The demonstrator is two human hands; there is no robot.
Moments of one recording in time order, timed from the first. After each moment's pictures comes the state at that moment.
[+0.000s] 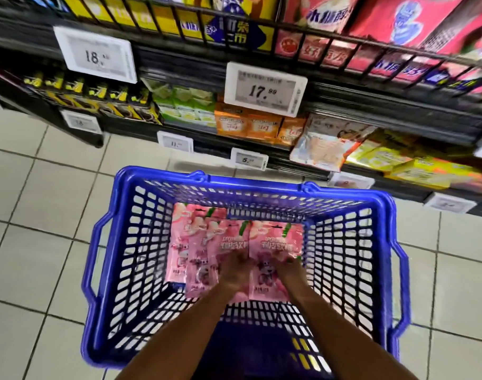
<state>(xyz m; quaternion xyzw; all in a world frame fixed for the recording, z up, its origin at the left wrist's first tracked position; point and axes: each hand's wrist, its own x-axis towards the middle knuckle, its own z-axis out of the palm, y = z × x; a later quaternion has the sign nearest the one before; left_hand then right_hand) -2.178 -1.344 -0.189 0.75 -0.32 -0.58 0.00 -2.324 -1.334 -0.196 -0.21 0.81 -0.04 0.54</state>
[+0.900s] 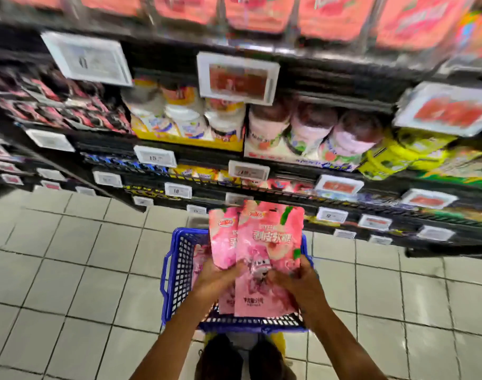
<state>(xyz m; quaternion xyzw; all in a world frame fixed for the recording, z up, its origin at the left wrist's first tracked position) -2.147 -1.372 0.285 0.62 -0.28 -0.69 0.26 -2.348 -1.342 0.270 -0.19 0.62 -0.38 0.66</state>
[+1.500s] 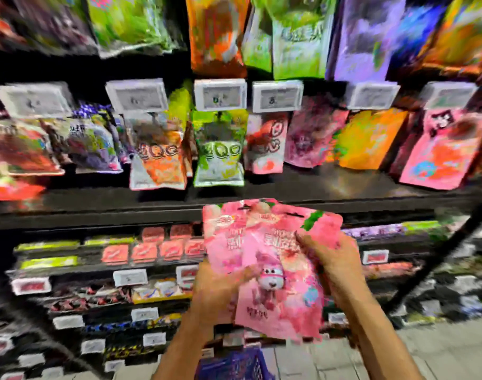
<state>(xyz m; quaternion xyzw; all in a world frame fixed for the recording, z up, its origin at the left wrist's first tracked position) -2.224 -1.414 0.699 0.41 -0.51 -0.63 0.42 -2.435 -1.369 0.744 -0.34 0.55 -0.67 0.37</state>
